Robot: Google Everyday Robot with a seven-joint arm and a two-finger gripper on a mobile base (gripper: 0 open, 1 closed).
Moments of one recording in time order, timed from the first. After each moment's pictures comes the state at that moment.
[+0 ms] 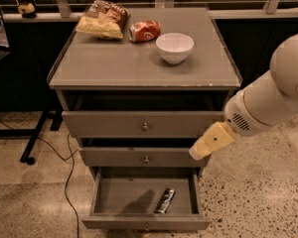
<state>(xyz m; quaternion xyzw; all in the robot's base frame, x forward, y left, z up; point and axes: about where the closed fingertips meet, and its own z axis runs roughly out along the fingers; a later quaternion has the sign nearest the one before) 0.452 -0.181 0.835 -0.34 0.92 0.04 0.22</state>
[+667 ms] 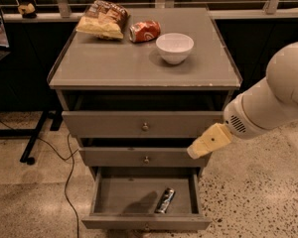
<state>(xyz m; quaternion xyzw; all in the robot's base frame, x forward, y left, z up) 0.453 -0.184 0.825 -0.29 0.93 0.04 0.22</state>
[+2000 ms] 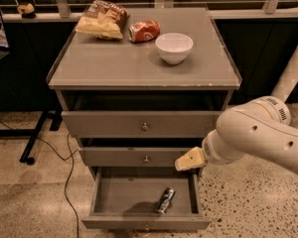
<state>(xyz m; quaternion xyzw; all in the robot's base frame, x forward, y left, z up) 0.468 -0.194 0.676 -0.09 0.98 0.03 0.15</state>
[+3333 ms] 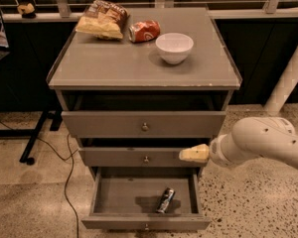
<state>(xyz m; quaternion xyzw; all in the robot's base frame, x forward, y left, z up) 0.502 -0.217 0.610 0.07 0.98 0.13 0.15</state>
